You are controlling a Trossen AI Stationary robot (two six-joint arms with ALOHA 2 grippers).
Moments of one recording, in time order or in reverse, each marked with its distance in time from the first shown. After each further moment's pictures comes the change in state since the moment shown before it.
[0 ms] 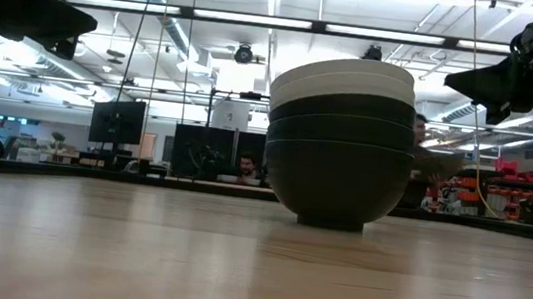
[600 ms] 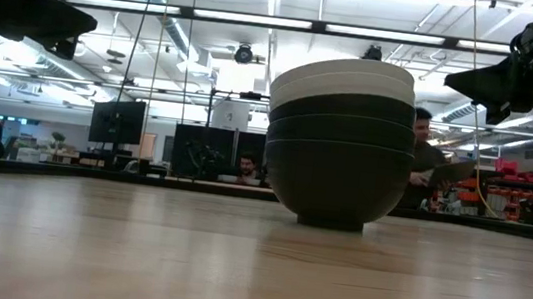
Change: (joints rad) left arm 0.000 0.000 0.000 0.000 0.000 0.000; right arm 0.000 0.000 0.000 0.000 0.000 0.000
